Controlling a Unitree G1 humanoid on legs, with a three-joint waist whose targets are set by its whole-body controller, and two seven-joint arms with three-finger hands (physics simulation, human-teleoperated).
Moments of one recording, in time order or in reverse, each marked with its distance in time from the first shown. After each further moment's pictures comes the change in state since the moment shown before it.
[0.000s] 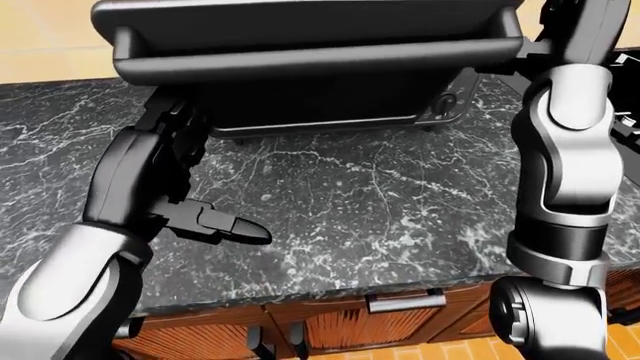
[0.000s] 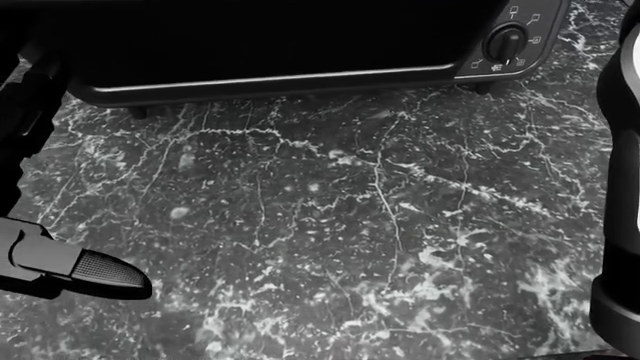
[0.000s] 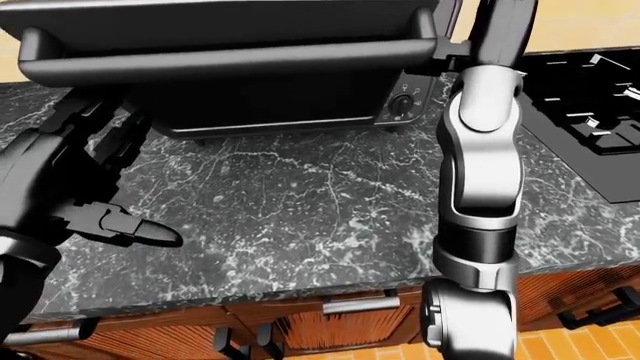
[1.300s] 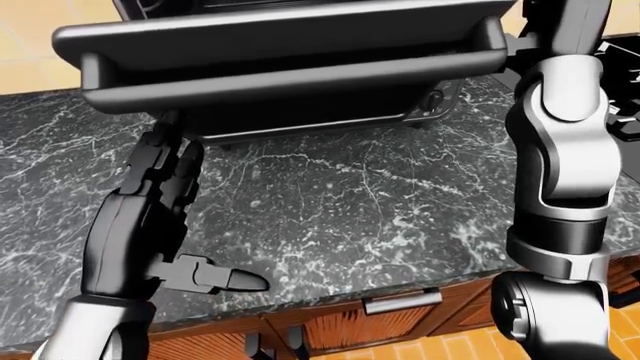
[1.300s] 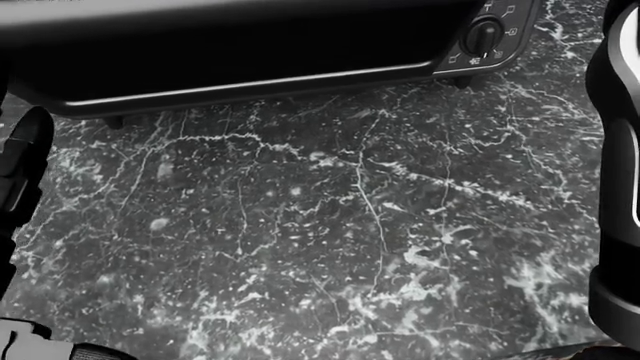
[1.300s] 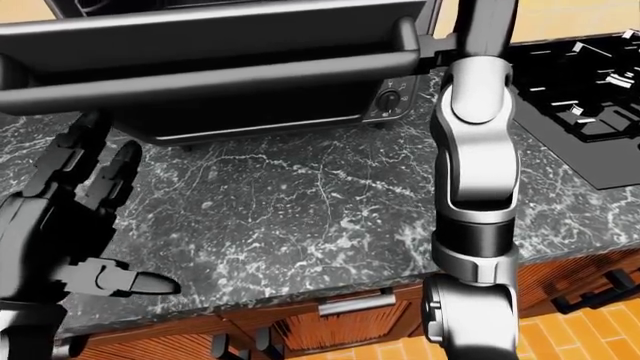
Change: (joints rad) left arm 0.479 0.097 -0.073 -0.045 -0.188 -0.554 0.241; right arm -0.034 -0.014 0.044 0.012 0.022 0.024 0.043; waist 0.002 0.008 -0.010
